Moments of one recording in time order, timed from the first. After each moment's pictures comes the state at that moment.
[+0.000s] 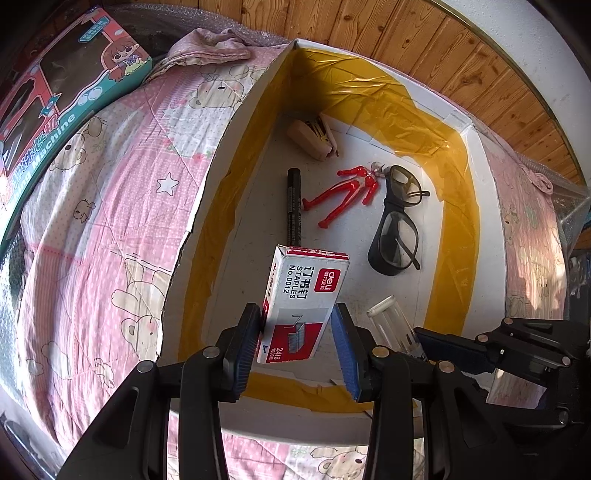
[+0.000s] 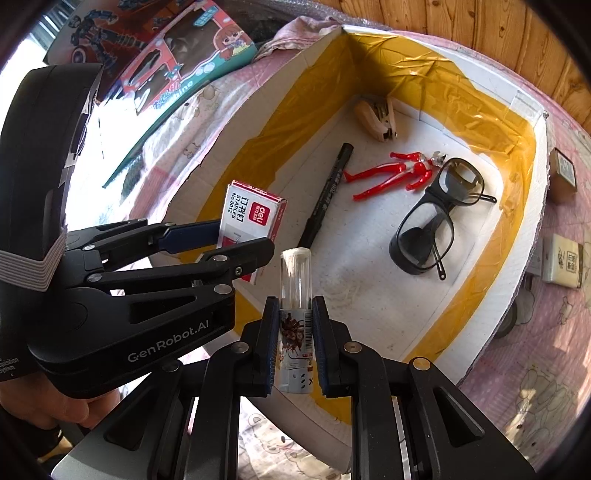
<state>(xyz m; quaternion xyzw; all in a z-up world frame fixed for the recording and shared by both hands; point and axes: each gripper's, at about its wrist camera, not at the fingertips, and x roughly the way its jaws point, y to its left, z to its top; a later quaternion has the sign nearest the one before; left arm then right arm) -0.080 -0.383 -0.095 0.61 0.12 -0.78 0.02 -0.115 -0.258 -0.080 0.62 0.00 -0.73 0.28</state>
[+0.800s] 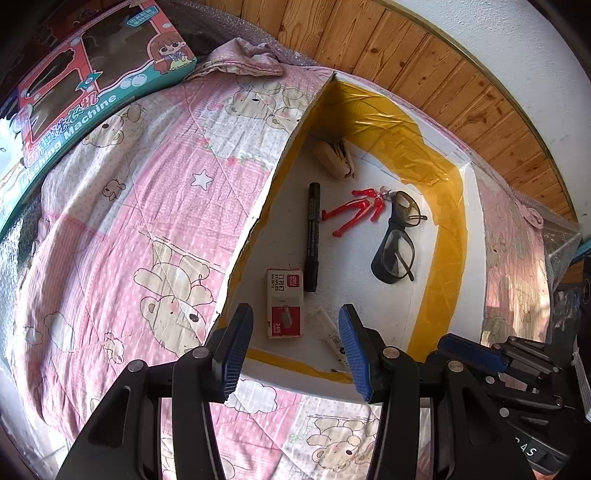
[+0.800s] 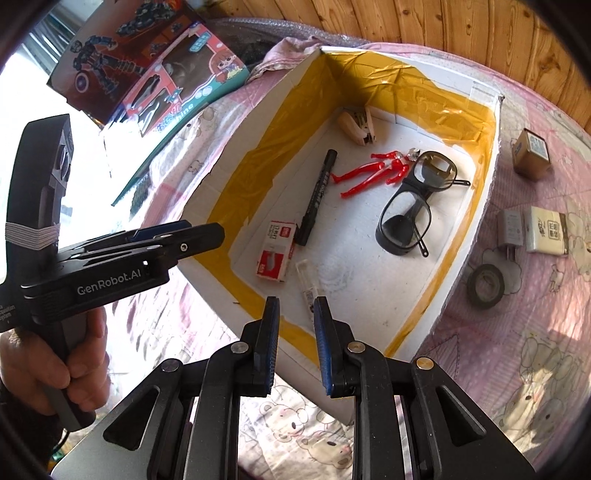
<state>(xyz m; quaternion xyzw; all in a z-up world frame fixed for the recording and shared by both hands) -0.047 -0.411 -0.064 0.58 0.18 -0.80 0.04 -0.082 -0.231 -0.051 0.60 -0.04 -0.76 0.26</state>
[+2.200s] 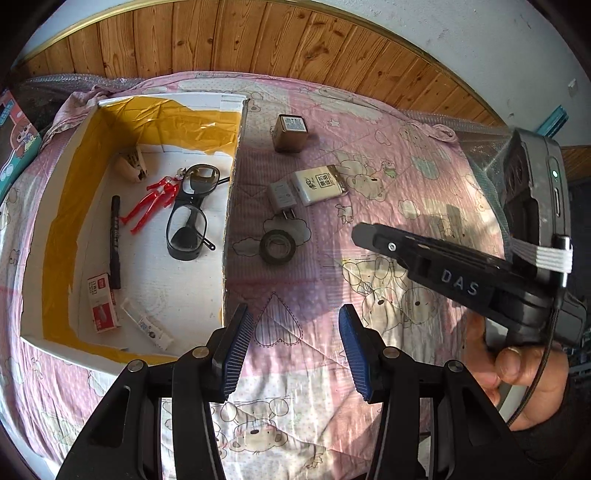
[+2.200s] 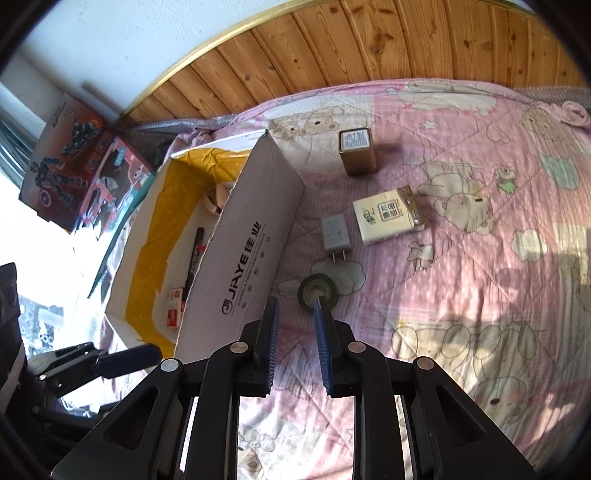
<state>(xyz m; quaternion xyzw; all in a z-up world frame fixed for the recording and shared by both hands) -0.056 -0.196 -0.029 0.58 0.10 -0.80 -0.12 -0.102 -0.032 -0.053 0.53 -0.15 -0.82 0.15</state>
